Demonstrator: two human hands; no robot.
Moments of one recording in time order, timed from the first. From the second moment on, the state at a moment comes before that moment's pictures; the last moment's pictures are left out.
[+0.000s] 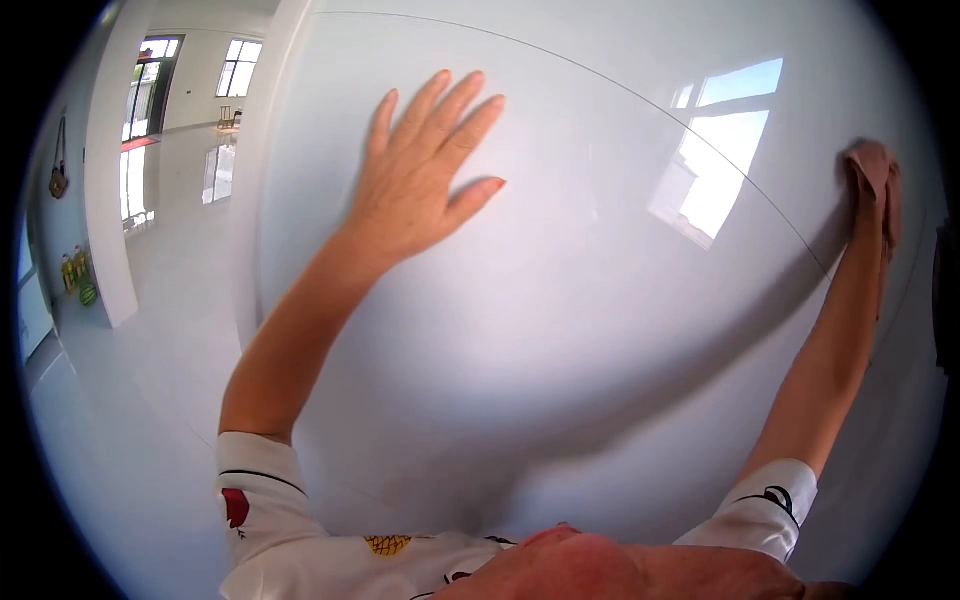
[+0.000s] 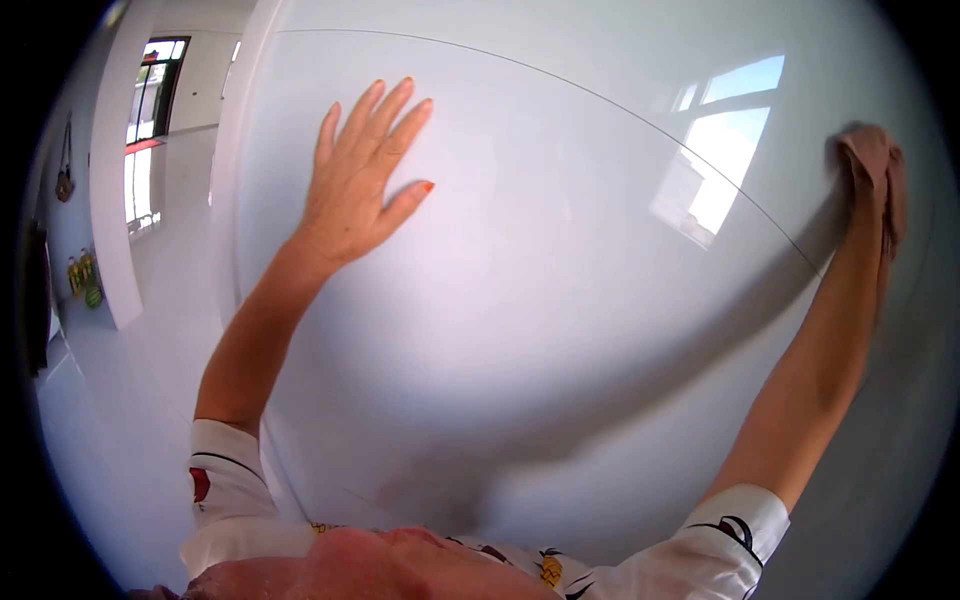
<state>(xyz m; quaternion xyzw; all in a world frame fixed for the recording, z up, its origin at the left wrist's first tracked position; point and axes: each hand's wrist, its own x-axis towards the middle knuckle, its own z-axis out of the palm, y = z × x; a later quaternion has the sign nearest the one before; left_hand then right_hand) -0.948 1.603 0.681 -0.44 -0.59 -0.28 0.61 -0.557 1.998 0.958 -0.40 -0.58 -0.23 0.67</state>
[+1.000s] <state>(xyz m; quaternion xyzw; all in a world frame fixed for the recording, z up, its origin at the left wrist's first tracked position) -0.954 1.622 0.699 -0.40 -0.28 -0.40 0.78 -0.921 1.667 0.859 0.11 -0.64 -0.21 0.73</state>
